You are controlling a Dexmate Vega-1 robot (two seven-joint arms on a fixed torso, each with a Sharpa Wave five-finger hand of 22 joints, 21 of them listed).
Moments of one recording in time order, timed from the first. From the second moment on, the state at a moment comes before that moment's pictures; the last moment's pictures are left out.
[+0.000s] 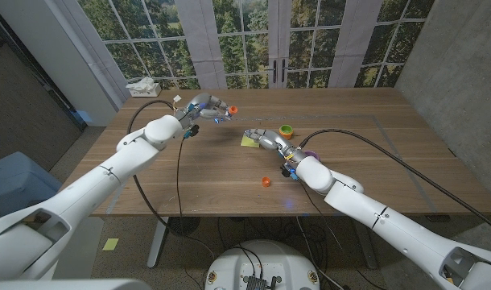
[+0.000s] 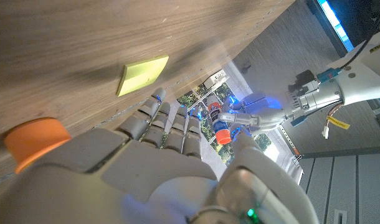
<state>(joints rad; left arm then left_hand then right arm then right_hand) 0.69 0.75 0.52 -1.60 -0.18 0.03 0.00 1.37 -0.02 0.34 -0.17 0.18 1.10 0.06 0.20 0.22 1.06 -0.02 0.23 0.34 1.31 -0.21 0.35 0.21 0.81 -0.09 1.36 0.18 -0.85 -0.57 -0.72 -1.72 -0.05 -0.02 -0.10 0.30 0.14 0.43 -0.01 0.17 0.36 -0.06 0.18 0.19 0.29 -0.04 0.19 0.20 0.17 -0.04 0.26 0.30 0.36 -0.04 0.23 0.17</state>
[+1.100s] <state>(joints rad) 0.67 0.82 0.56 -1.63 -0.08 0.20 -0.02 1.36 -0.02 0.33 -0.17 0.18 1.10 0.06 0.20 0.22 1.06 -0.02 0.23 0.34 1.31 -0.21 0.35 0.23 0.79 -0.09 1.36 0.18 -0.83 -0.52 -0.65 -1.60 0.20 0.17 -0.01 0.29 0.15 0.42 -0.01 0.17 0.39 -0.03 0.19 0.19 0.32 -0.03 0.20 0.20 0.20 -0.04 0.27 0.30 0.38 -0.04 0.23 0.17</state>
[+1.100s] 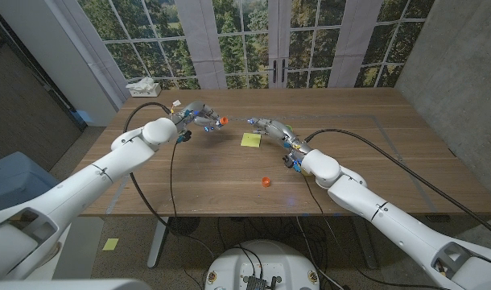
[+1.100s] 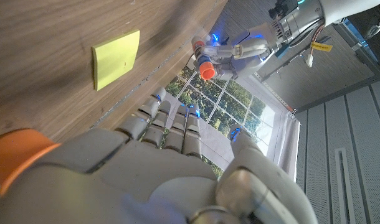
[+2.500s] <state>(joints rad) 0.55 0.81 0.77 -1.66 0.34 0.45 -0.08 1.34 0.00 0.33 -0.17 0.19 1.07 0.02 0.20 0.22 1.03 -0.04 0.23 0.34 1.30 -0.21 0.35 0.26 0.75 -0.08 1.35 0.18 -0.88 -0.50 -0.56 -1.55 0.36 0.26 -0.03 0.27 0.17 0.42 0.00 0.17 0.41 -0.02 0.20 0.19 0.33 -0.02 0.20 0.20 0.21 -0.04 0.28 0.31 0.38 -0.04 0.22 0.17</state>
